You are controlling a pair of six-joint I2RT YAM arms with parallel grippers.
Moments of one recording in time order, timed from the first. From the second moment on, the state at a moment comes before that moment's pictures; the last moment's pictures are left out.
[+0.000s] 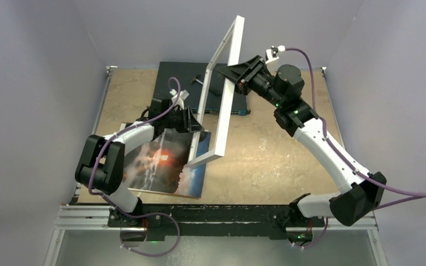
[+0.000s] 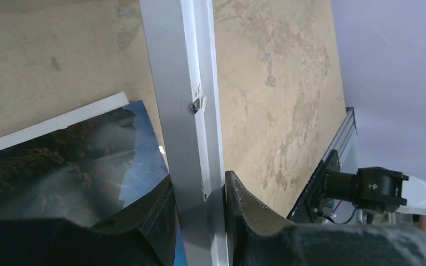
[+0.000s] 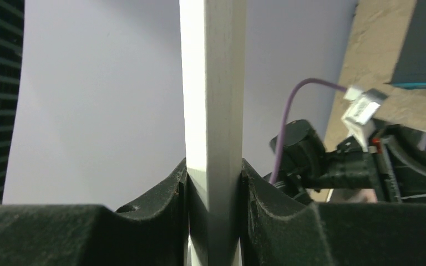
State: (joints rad) left arm -0.31 1.61 0.91 0.06 0.70 -0.50; right arm 0.52 1.33 1.35 0.05 -0.31 1.35
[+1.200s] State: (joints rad) left arm -0.30 1.61 0.91 -0.02 0.32 -0.22; right arm 0.14 1.42 0.99 -0.33 -0.41 0.83
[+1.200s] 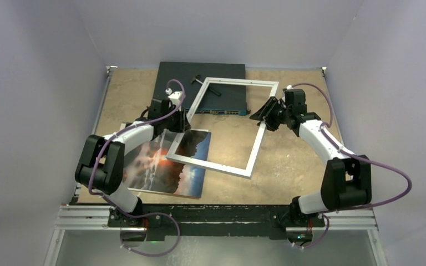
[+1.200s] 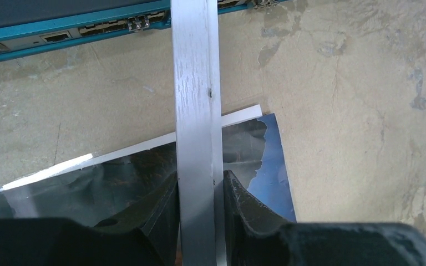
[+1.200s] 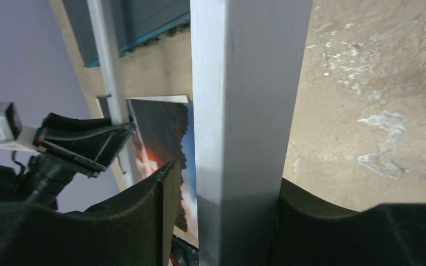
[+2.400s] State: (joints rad) left arm -0.73 2.02 1.40 -0.09 0.11 -0.10; right arm -0.12 1.33 0.89 -0.71 0.28 0.58
